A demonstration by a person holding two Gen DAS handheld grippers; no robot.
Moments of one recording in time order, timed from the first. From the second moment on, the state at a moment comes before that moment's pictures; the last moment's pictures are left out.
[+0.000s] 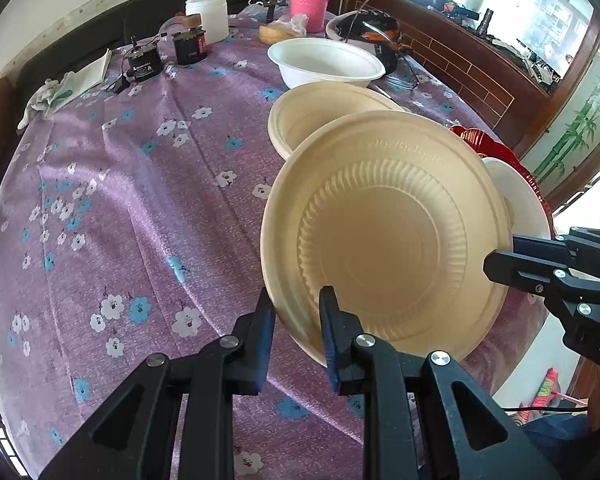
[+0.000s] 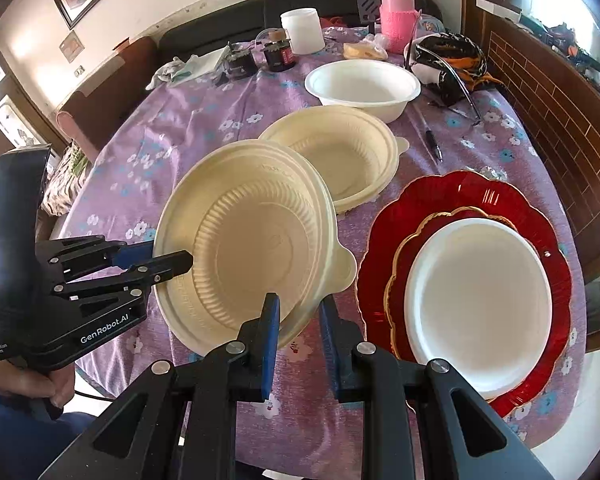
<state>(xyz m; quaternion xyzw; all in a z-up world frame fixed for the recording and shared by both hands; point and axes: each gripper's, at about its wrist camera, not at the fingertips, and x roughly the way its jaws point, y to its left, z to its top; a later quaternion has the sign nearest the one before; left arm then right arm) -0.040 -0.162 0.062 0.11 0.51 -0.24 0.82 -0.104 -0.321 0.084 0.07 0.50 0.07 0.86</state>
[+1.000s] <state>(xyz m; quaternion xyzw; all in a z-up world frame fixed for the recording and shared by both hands) -0.050 -0.268 0.091 0.16 0.47 -0.35 0.79 -0.143 -0.408 0.115 0.13 0.46 -0.03 0.88</state>
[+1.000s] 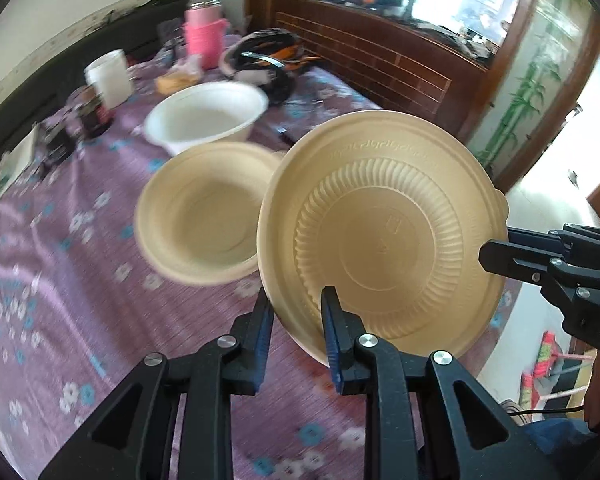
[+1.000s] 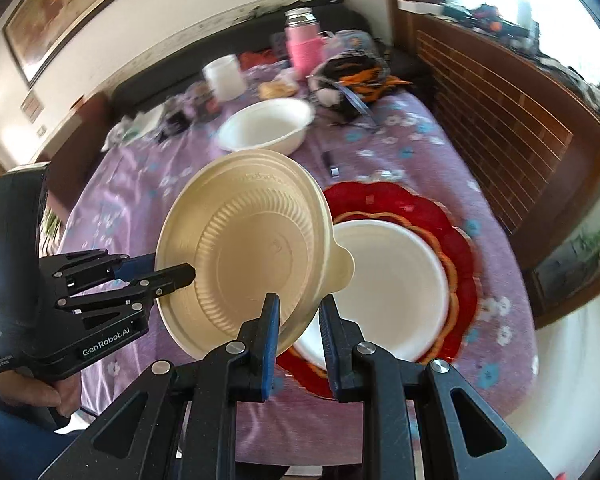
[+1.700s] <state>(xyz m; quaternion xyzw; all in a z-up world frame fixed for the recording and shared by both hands) -0.059 -0.337 0.059 0.18 0.50 -0.39 0.76 -0.167 -0.481 0.088 0.21 0.49 -0.08 0.84</state>
